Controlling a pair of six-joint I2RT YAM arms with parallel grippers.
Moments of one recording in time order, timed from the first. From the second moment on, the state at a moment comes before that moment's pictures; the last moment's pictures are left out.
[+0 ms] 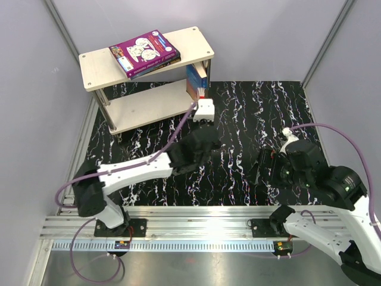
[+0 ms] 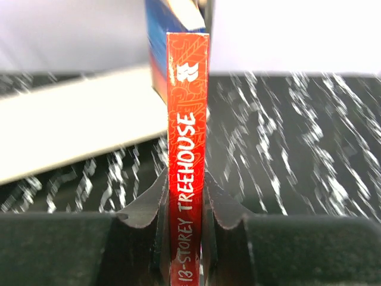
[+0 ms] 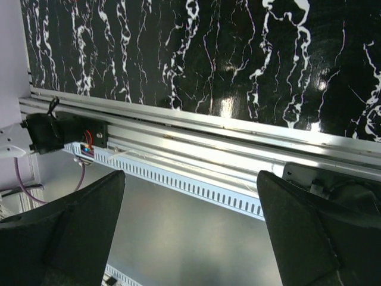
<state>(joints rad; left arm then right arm) -1.12 1.53 1.30 0.02 -1.06 -0.27 0.67 0.76 1.29 -1.31 -0.03 0.77</state>
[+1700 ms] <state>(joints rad) -0.71 2.07 1.21 1.22 -0.82 0.25 0.43 1.07 1.14 -1.08 -0.29 0.47</state>
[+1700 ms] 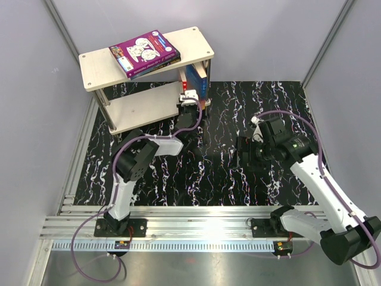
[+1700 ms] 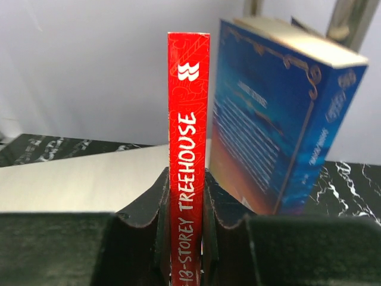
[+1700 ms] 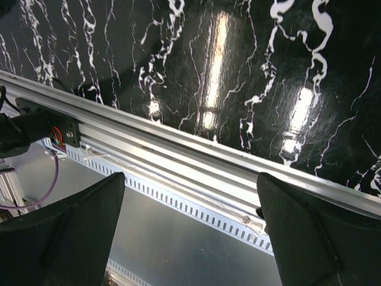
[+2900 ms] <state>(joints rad) -0.66 2.35 1.47 1.27 -0.66 0.24 0.43 1.01 0.88 -0.94 -0.41 0.54</state>
